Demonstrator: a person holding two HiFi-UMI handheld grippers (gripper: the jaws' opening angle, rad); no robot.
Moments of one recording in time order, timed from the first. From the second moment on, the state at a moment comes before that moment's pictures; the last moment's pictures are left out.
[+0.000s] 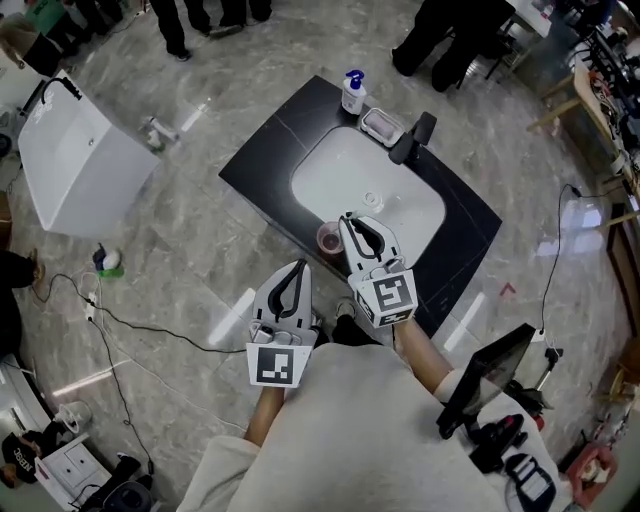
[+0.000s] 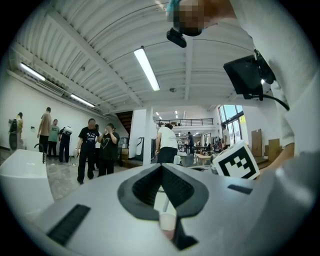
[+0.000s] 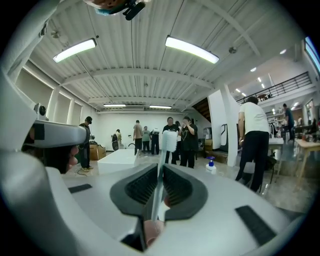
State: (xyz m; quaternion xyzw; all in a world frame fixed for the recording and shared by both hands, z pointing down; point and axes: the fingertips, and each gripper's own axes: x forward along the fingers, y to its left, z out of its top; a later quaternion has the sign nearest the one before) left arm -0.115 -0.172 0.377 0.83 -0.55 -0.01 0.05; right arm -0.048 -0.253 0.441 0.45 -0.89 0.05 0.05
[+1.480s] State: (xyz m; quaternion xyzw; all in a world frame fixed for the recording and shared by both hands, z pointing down) left arm -0.095 -0.157 0.356 0.85 -0.53 -0.02 0.01; right arm -0.010 -0.165 0.377 0.45 -0.89 0.01 0.04
